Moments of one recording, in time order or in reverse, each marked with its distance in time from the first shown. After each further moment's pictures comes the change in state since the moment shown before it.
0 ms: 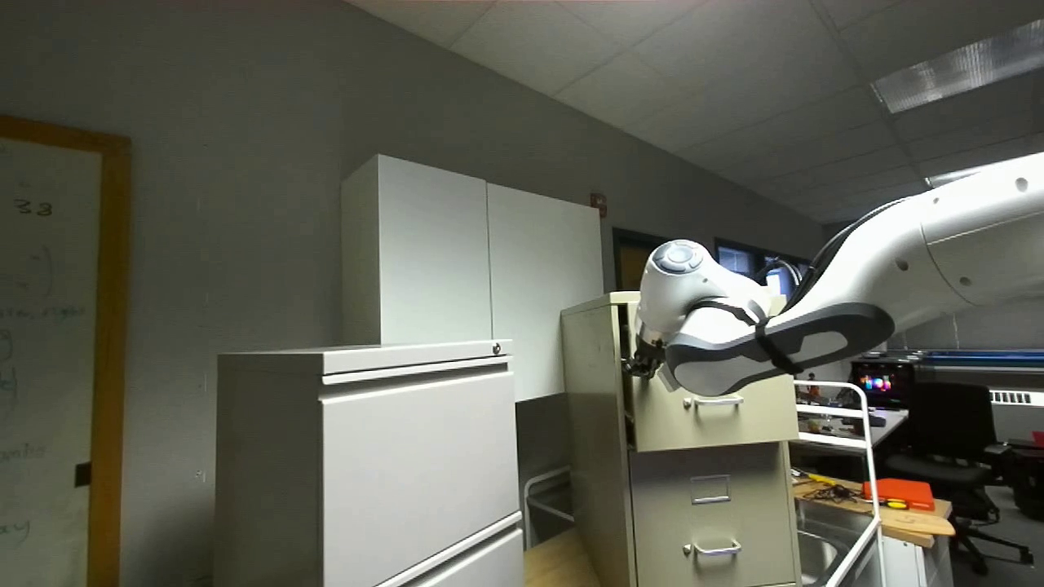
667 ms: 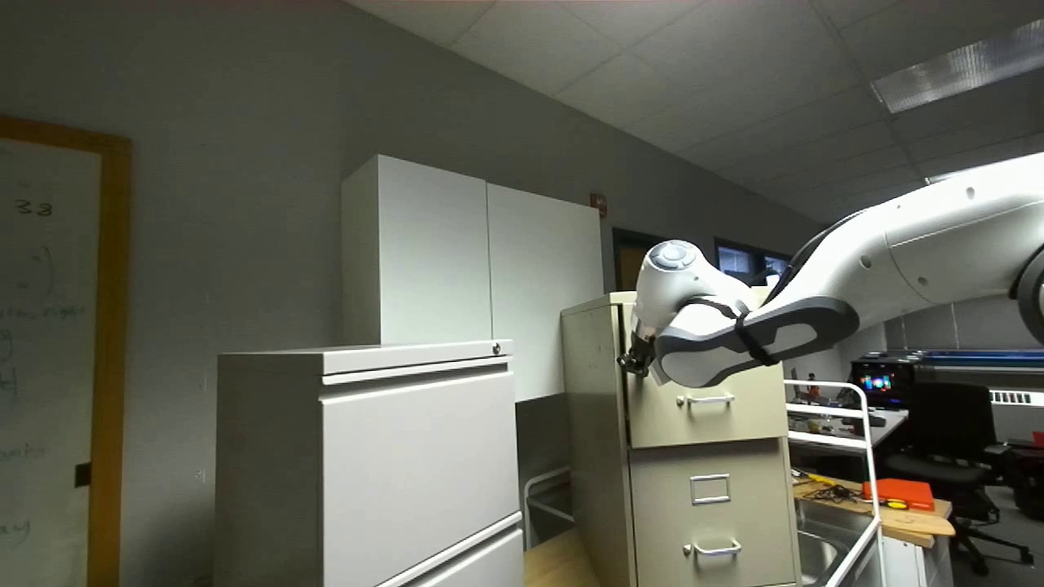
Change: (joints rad) arm 0.037 0.096 -0.058 0.093 0.057 0.011 -0.006
